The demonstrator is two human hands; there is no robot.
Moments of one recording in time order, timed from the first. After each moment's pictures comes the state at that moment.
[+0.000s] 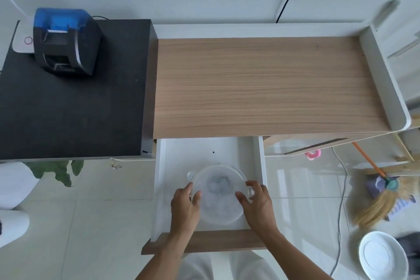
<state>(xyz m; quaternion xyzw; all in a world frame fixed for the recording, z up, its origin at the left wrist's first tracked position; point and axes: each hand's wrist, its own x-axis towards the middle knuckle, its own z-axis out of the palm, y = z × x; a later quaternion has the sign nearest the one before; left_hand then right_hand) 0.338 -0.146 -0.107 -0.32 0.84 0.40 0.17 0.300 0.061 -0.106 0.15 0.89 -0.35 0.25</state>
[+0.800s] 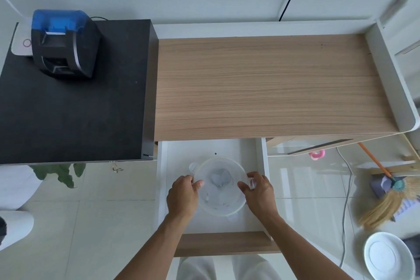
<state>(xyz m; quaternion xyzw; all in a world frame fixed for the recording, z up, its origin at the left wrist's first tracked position) 0.295 -0.166 -0.110 -0.27 0.90 0.26 0.20 0.259 0.053 -0.118 0.17 0.88 -0.35 0.25</state>
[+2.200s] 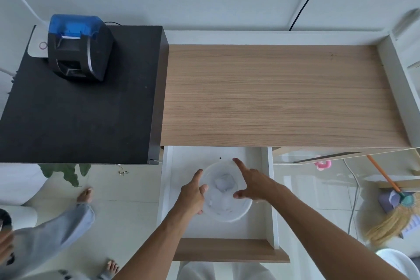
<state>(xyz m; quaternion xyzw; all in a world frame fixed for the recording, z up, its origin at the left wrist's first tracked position) 0.274 -0.171 -0.108 -0.32 0.76 0.44 0.34 0.177 0.039 -0.107 -0.16 0.86 -0.11 0.47</state>
